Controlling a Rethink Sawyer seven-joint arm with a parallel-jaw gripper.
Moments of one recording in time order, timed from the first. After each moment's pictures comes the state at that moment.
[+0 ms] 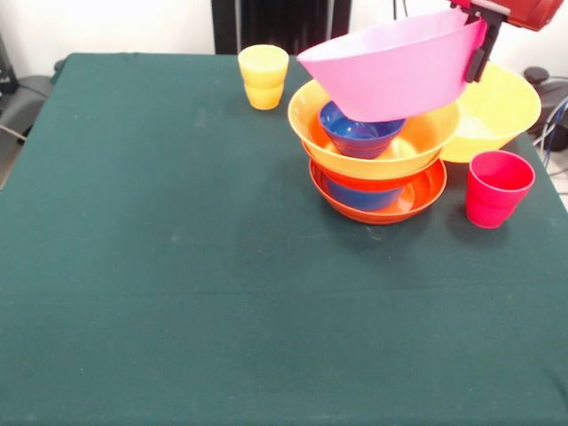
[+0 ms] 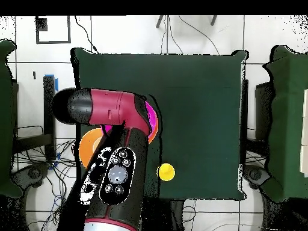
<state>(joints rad) 0.21 -0.60 -0.30 1.38 0.19 0.78 2.29</state>
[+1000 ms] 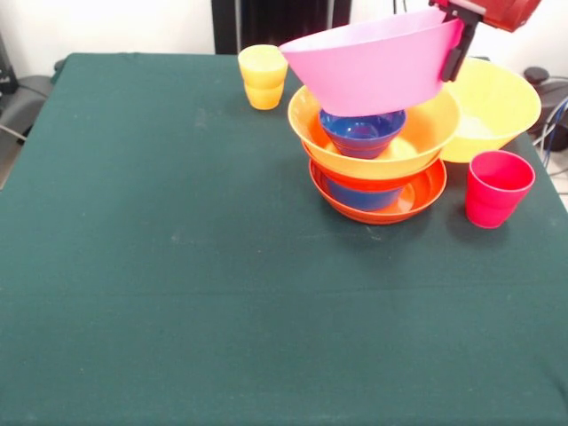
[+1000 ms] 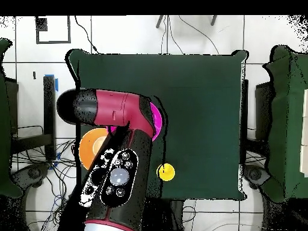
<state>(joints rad) 0.21 -0.58 -0.35 1.38 0.20 0.78 2.29</state>
